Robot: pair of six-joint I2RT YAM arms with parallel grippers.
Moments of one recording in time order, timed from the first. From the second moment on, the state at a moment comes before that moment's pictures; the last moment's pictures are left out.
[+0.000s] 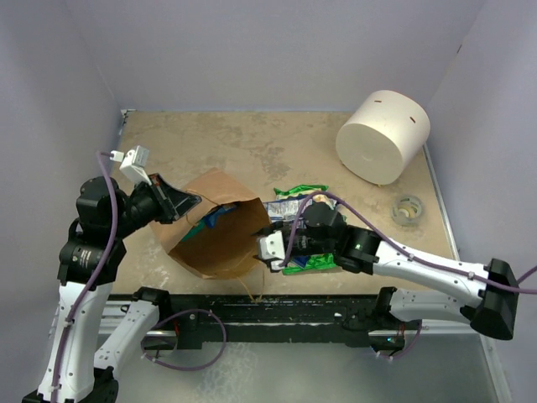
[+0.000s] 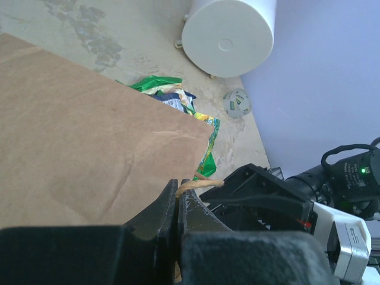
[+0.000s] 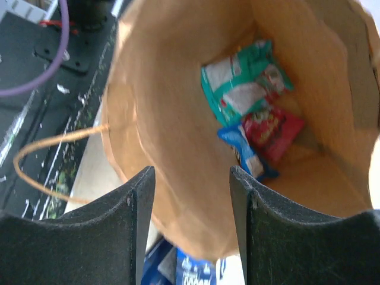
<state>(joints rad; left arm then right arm) -0.16 0.70 1.11 -0.74 0.49 -0.63 1.05 1.06 0.81 -0.11 -0.41 -0.69</state>
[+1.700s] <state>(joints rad) -0.16 0.74 1.17 -0.69 0.65 -0.62 1.20 2.22 1.28 1.01 0.24 -0.35</state>
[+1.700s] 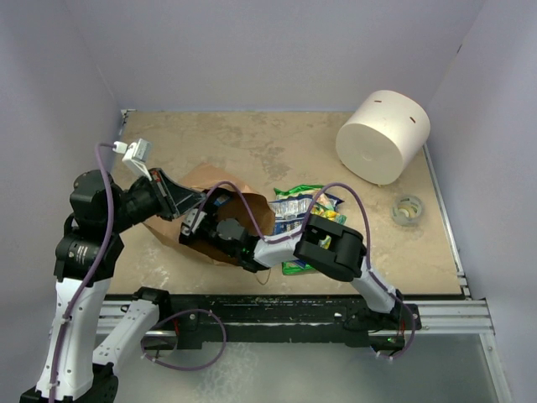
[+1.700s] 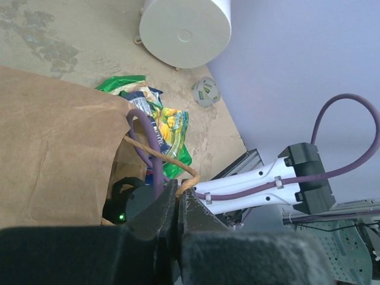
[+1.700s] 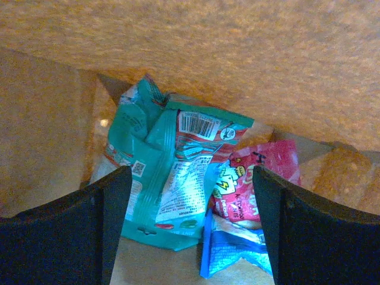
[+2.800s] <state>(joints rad) -0.16 0.62 1.21 -1.02 0.32 -0.67 1.17 2.31 1.46 0.80 0.28 -0.31</state>
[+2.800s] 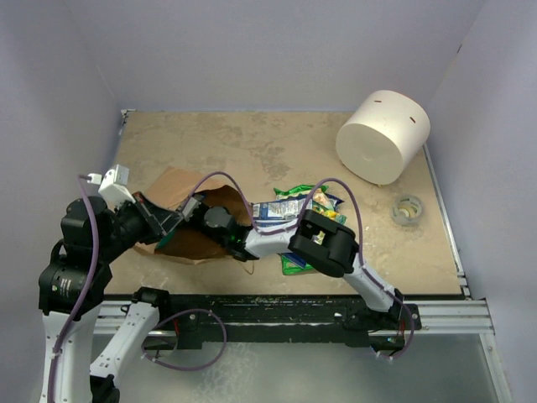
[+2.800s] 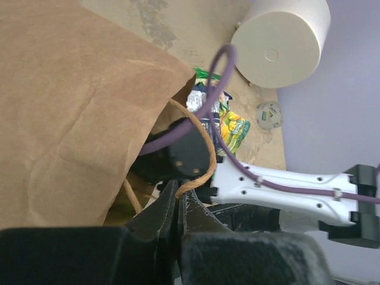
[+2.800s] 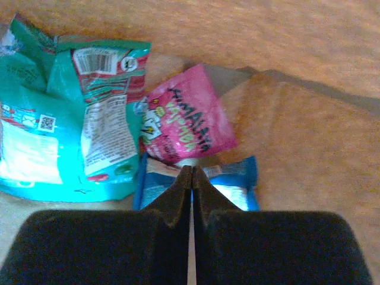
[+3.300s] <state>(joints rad) -0.16 0.54 1.16 -1.03 0.25 -0.72 1.16 2.03 1.12 0.84 0.13 -0.35</state>
